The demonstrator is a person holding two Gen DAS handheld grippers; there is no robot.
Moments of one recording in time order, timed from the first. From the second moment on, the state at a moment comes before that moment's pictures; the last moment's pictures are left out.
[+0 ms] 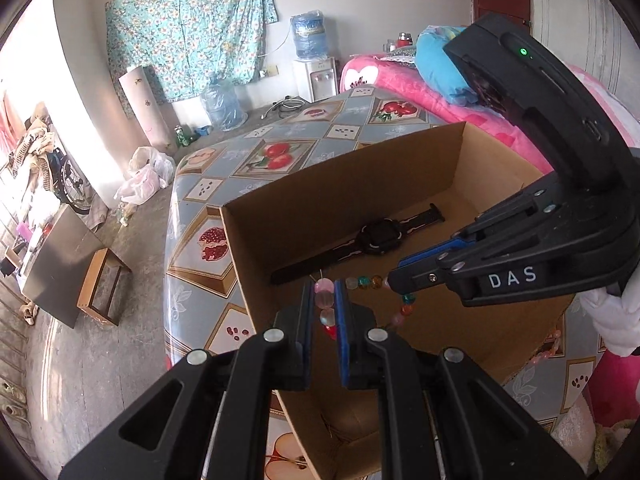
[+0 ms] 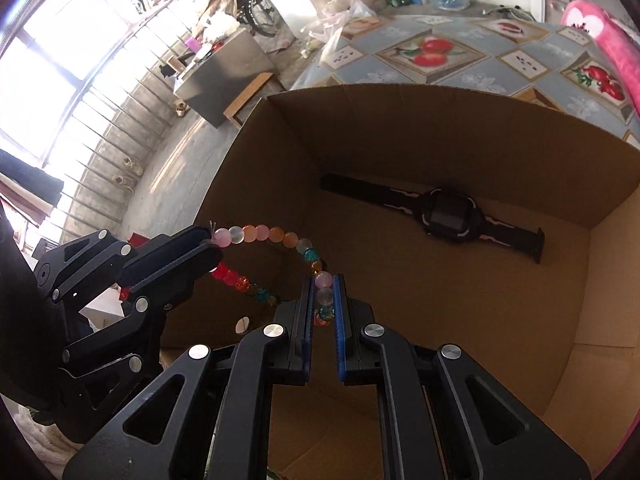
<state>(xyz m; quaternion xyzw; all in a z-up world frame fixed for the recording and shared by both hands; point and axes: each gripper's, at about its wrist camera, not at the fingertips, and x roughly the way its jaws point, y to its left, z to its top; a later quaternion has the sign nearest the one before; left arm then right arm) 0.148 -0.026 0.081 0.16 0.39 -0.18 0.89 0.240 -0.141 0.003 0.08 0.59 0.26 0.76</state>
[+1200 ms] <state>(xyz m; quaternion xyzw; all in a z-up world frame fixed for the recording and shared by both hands) 0.002 0.034 0.088 0.06 0.31 -0.14 0.94 0.026 -0.211 0.069 0.07 0.34 0.23 0.91</state>
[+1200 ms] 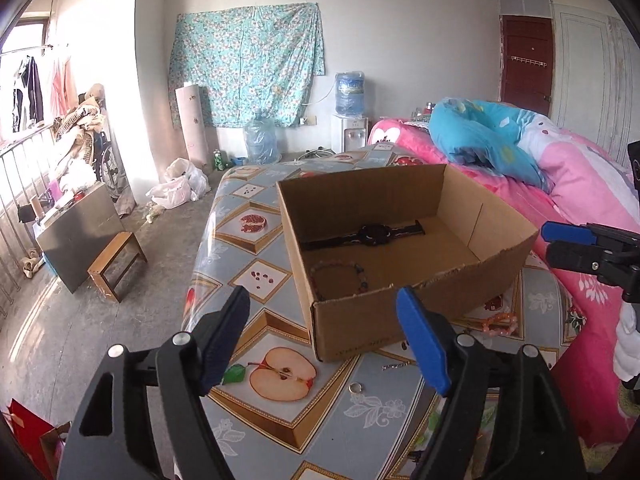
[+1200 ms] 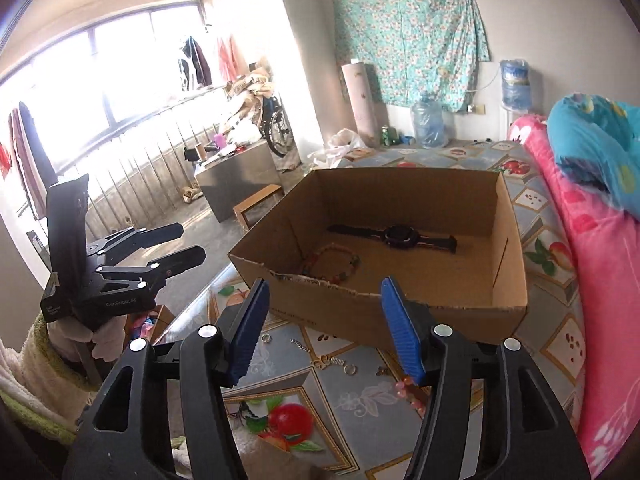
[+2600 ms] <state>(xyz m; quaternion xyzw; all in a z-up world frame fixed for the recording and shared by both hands) -0.037 -0.005 -0.053 0.03 0.36 -0.04 0.93 -0.038 -0.183 -0.069 0.01 0.39 0.00 0.92</state>
